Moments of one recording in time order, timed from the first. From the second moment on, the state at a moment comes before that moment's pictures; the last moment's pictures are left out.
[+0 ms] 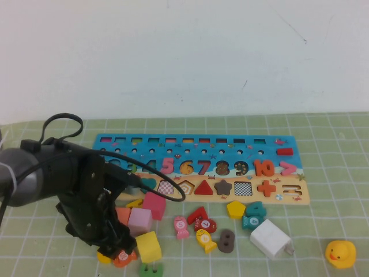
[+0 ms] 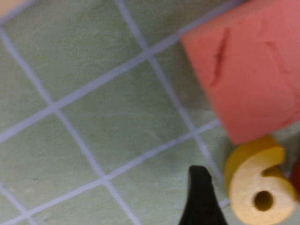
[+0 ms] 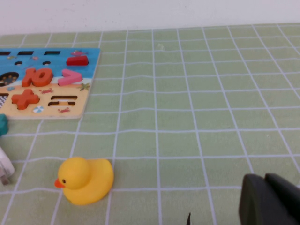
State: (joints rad) right arm 0.05 -0.01 0.02 -0.20 0.41 0.23; left arm -0.37 1.80 -1.03 0.03 0.78 0.10
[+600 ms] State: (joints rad) right arm 0.05 -0.01 0.02 -0.20 0.41 0.23; left arm -0.29 1.81 -1.03 -0.06 0.79 0.18
